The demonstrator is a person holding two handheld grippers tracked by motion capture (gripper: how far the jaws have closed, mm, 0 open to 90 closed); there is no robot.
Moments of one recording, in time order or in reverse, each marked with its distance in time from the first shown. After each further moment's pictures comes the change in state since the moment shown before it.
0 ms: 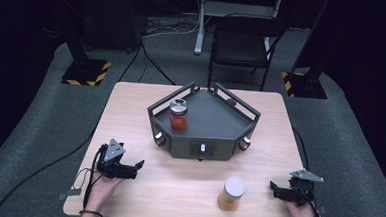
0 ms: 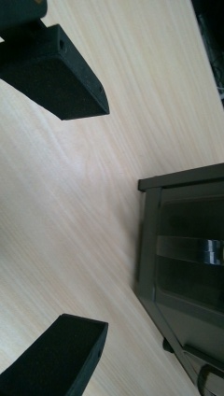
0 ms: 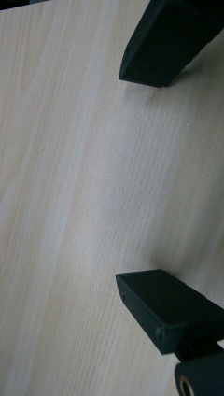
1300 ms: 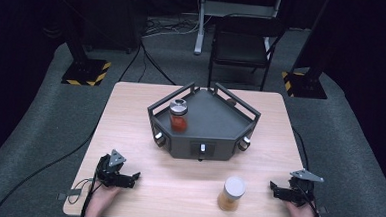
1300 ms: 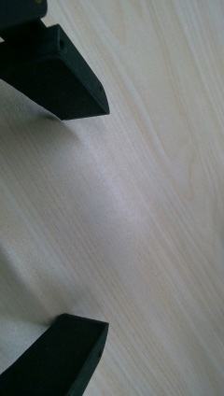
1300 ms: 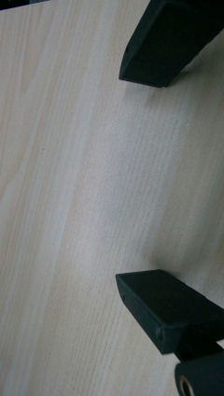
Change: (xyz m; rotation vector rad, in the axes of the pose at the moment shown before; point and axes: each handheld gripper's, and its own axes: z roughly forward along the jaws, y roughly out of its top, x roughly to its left) left arm 0.009 -0.016 0.026 0.211 0.002 -0.068; right arm 0.000 0.000 0.000 0.000 0.000 0.000
